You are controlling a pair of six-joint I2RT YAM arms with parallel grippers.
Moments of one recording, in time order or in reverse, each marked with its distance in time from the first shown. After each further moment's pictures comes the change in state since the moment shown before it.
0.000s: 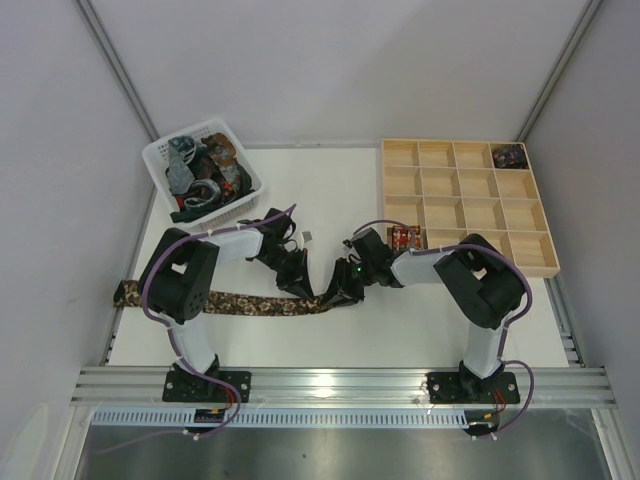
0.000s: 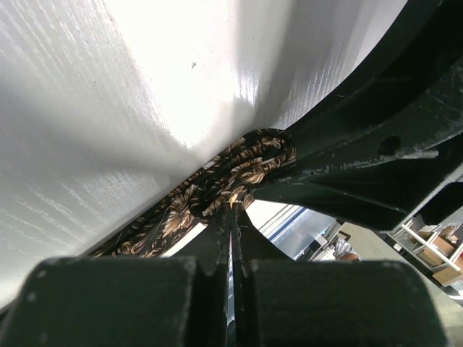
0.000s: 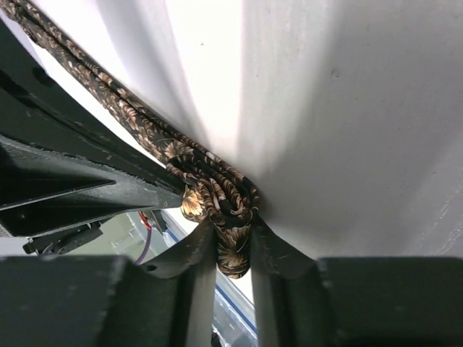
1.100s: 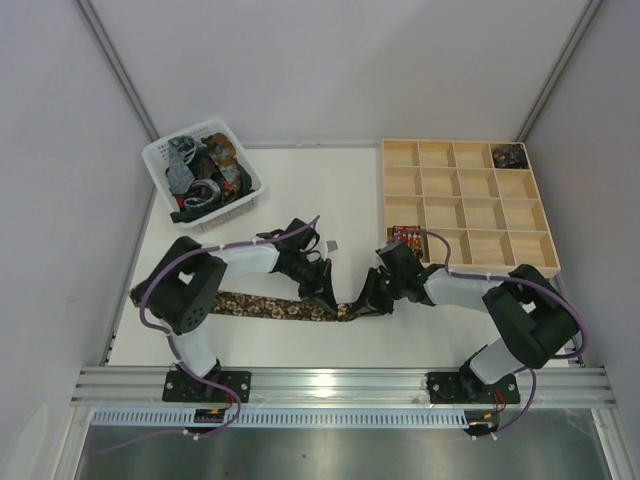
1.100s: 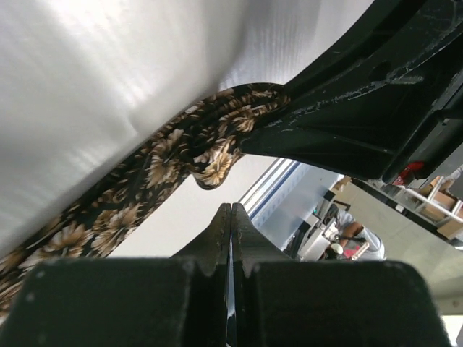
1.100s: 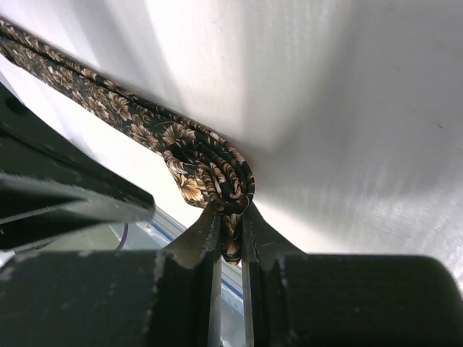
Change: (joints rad) left arm -0.170 -0.053 -0.058 0.180 0.084 -0.150; right arm -0.055 -0.323 -0.246 -0.126 0.158 0.019
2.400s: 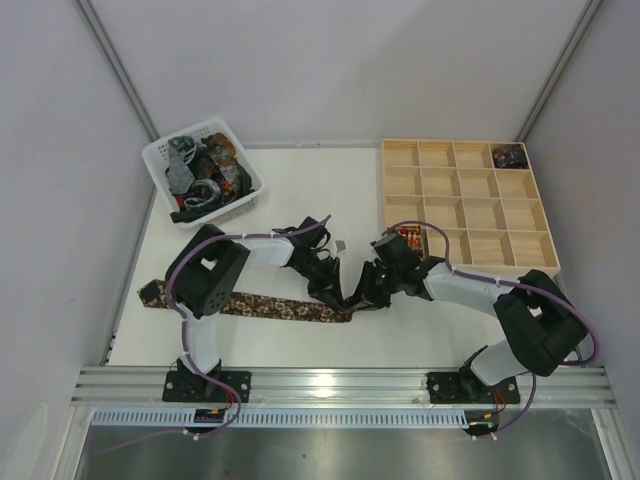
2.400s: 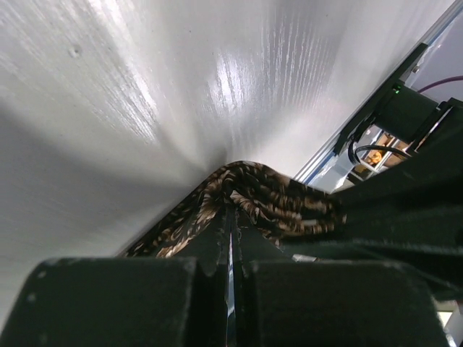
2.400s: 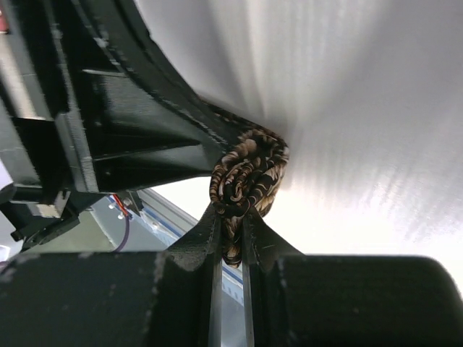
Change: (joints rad) left arm -0.037 0.179 0.122 0.016 0.003 -0.027; right arm 0.031 -0.061 0.077 -0.128 0.036 -0.027
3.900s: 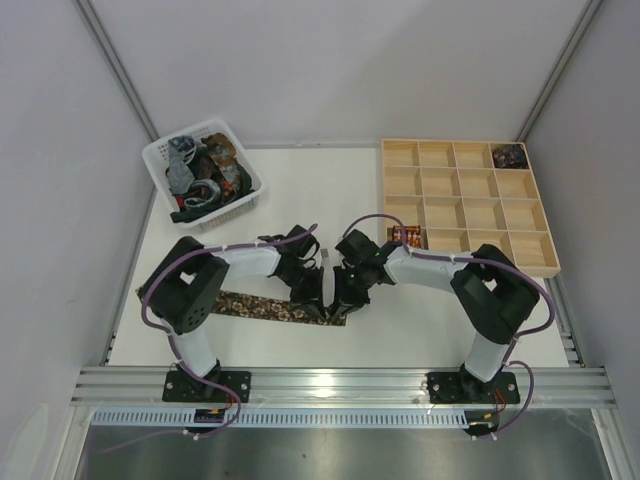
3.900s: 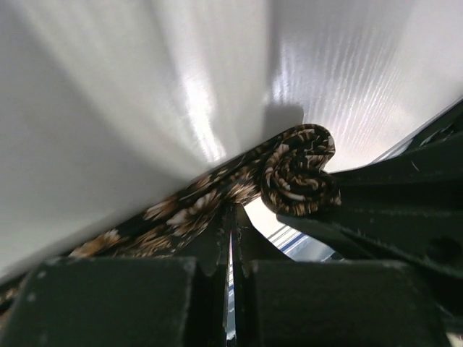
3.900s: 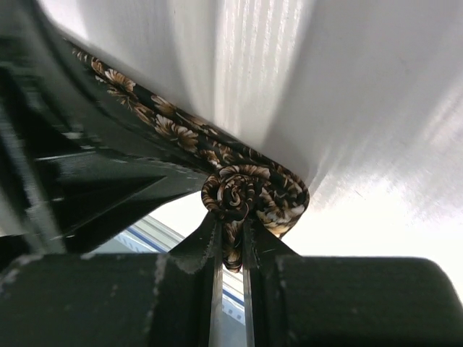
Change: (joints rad) left arm 0.002 -0.157 -0.128 -0.109 -0.218 0.026; right arm 0.137 0.274 0.310 -0.235 0.051 -0.179
